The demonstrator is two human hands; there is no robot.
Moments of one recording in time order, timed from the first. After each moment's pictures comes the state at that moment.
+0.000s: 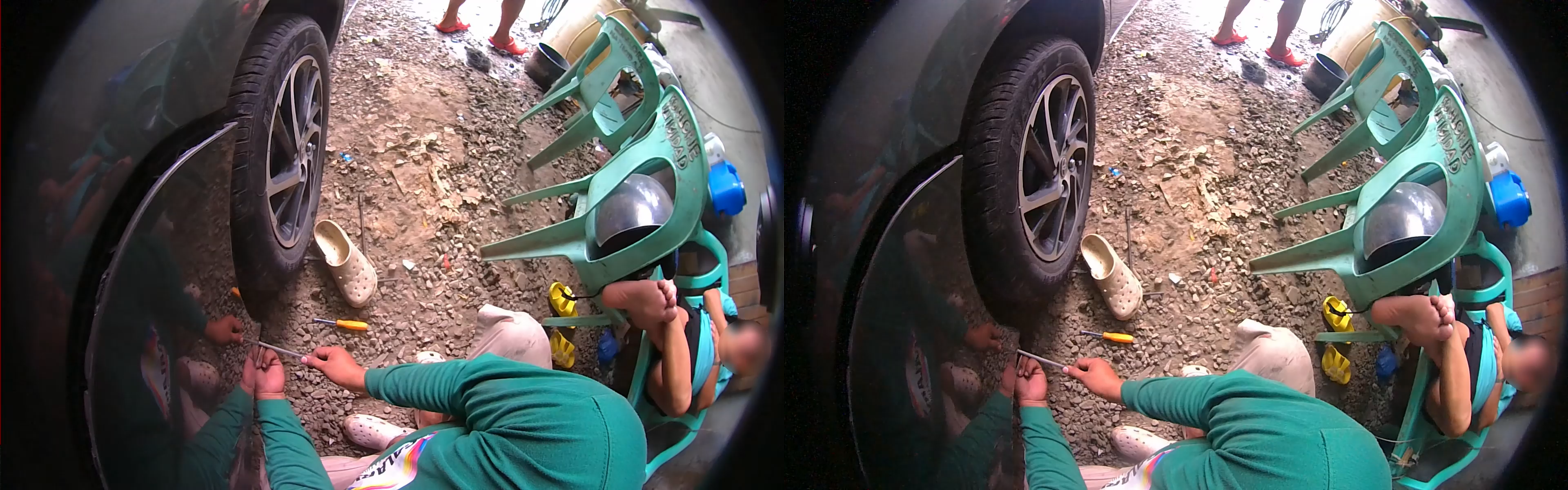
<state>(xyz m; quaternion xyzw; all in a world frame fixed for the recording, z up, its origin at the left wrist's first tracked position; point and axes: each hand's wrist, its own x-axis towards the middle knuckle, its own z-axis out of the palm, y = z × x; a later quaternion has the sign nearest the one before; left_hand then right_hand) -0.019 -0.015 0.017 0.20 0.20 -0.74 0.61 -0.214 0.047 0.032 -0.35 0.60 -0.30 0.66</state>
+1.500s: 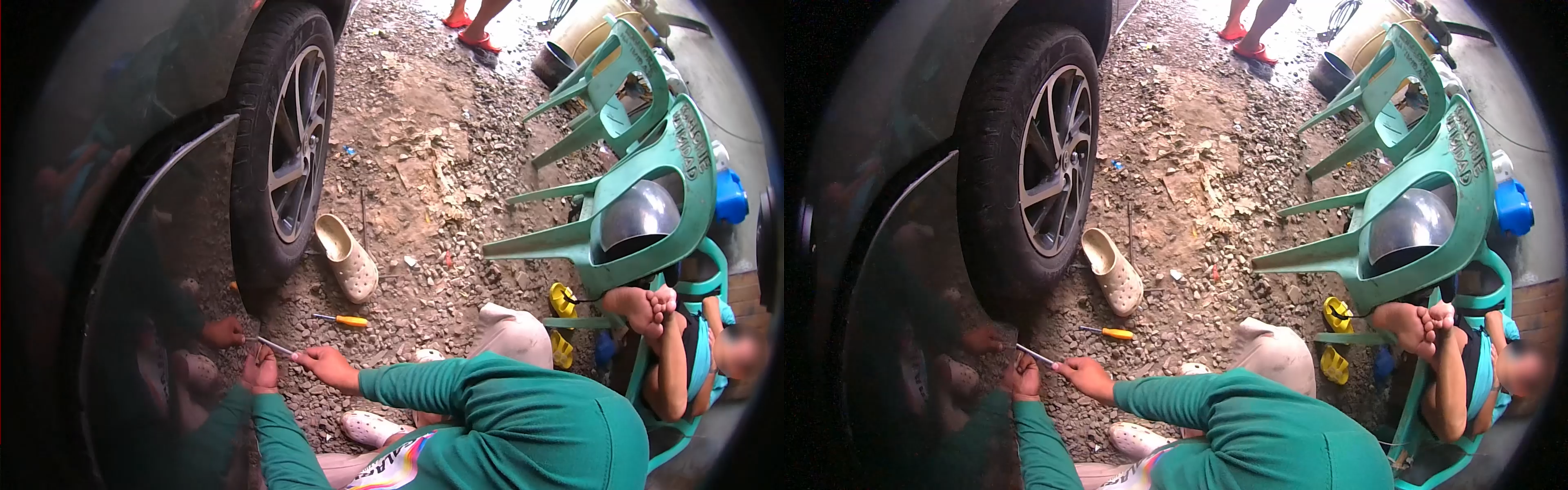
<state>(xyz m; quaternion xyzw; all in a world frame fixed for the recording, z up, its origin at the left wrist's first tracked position) -0.015 -0.024 0.035 0.21 0.29 -0.75 0.57 -0.200 0.037 0.052 -0.30 0.61 -0.29 0.68</state>
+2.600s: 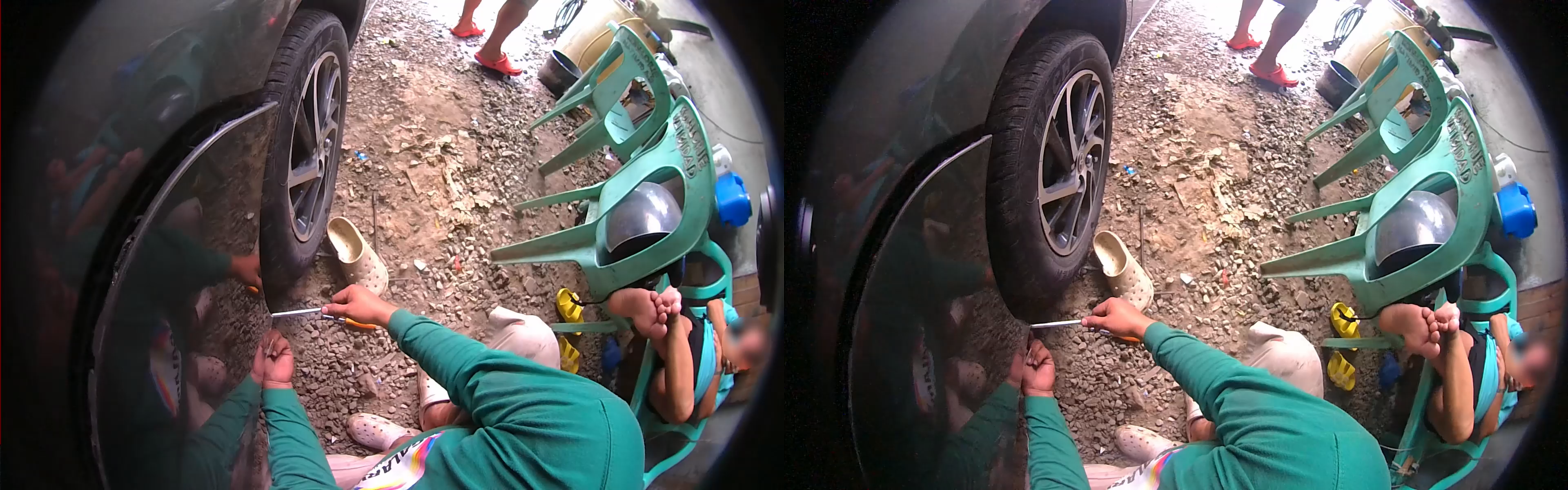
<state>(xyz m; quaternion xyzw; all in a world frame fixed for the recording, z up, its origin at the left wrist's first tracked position) -0.029 -0.030 0.037 0.14 0.24 -0.79 0.54 -0.310 -0.056 0.045 -0.54 0.57 -0.20 0.59</state>
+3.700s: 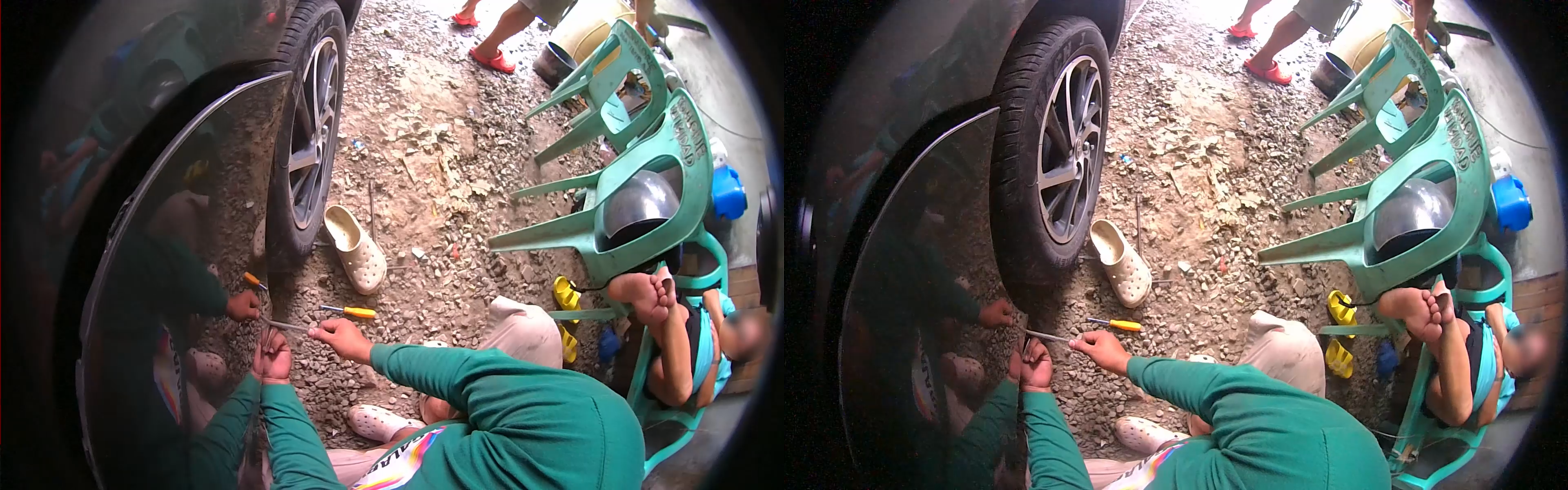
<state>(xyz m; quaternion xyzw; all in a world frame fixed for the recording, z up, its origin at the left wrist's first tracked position) -0.025 -0.018 0.033 0.14 0.23 -0.77 0.58 -0.223 0.023 0.020 -0.39 0.61 -0.32 0.61</state>
